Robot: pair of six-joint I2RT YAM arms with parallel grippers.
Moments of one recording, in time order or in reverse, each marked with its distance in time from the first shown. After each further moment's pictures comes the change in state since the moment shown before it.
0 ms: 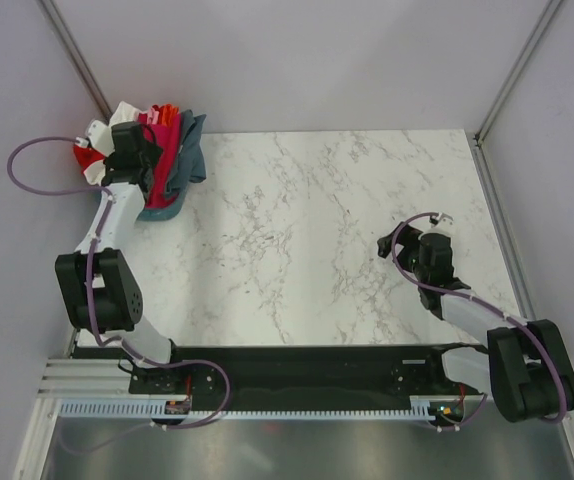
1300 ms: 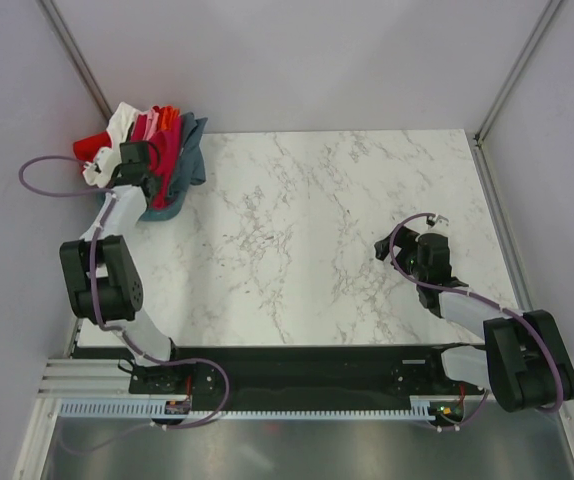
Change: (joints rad) left arm 0.048 0.099 -0.066 -0.160 -0.027 -0.045; right arm 0.000 0.055 0.000 0.010 -0.037 0.014
